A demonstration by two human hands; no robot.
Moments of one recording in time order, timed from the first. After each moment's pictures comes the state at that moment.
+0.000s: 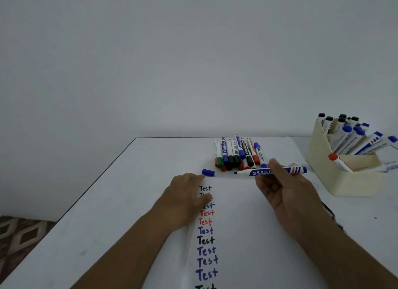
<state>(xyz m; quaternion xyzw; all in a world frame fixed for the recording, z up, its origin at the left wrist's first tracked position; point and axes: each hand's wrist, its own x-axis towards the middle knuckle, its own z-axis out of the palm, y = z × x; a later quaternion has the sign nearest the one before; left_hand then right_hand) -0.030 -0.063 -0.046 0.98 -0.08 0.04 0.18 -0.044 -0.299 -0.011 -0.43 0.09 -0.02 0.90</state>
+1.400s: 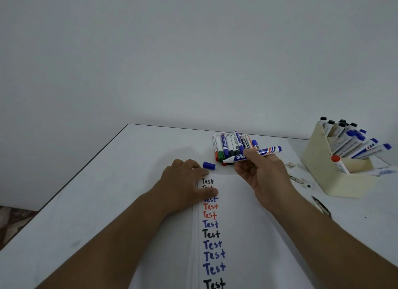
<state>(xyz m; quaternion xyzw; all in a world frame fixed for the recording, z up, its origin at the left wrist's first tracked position) -0.001 -0.043 -0.050 0.98 -0.14 0.04 0.10 -0.005 -0.247 -0.006 -0.56 0.12 -0.03 0.82</state>
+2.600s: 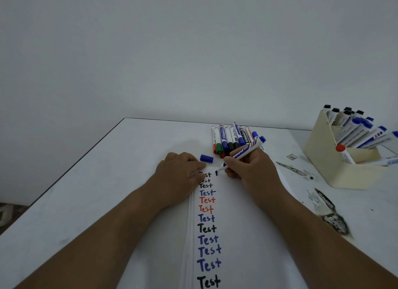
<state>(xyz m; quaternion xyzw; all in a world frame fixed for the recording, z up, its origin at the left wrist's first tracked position) 0.002 -0.042 -0.056 0.98 -0.13 0.07 0.15 0.015 -0.249 -0.047 -0.82 0.01 -0.07 0.57</state>
